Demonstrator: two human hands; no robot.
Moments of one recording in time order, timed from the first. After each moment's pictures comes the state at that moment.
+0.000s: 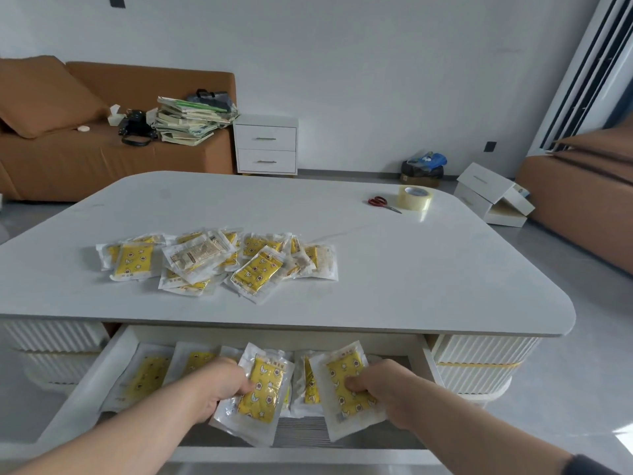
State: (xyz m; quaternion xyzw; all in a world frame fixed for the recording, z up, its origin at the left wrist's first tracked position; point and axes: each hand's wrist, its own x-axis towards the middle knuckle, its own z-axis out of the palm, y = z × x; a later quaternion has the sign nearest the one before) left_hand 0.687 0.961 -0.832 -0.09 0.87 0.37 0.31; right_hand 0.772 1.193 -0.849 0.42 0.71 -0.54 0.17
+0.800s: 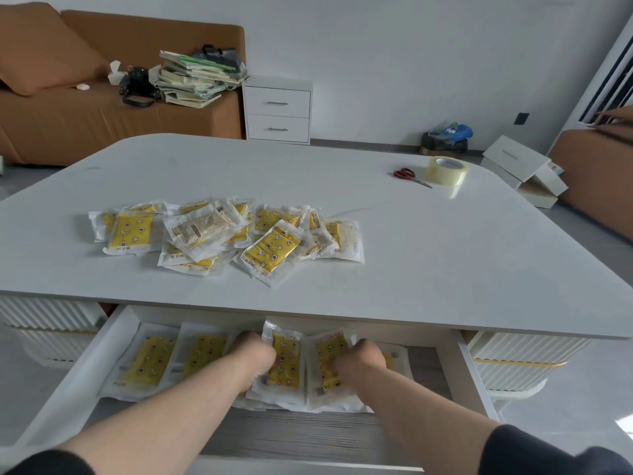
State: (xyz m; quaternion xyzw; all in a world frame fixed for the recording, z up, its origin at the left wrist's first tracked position) left_hand 0.634 0.994 -0.893 -0.09 0.92 0.27 0.25; right_hand 0.699 1.146 -0.899 0.39 0.85 -0.33 0.15
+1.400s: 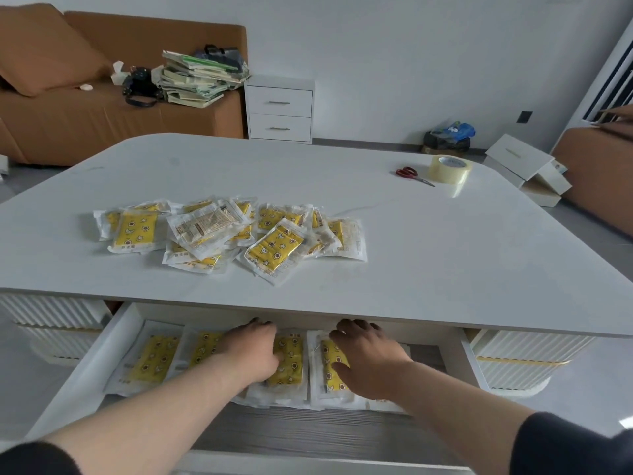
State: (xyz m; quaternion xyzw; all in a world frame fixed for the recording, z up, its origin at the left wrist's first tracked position) left_hand 0.637 0.976 -0.876 0.23 0.96 0.01 0.13; right_hand 0.717 1.171 -0.877 -0.05 0.99 -0.03 0.09
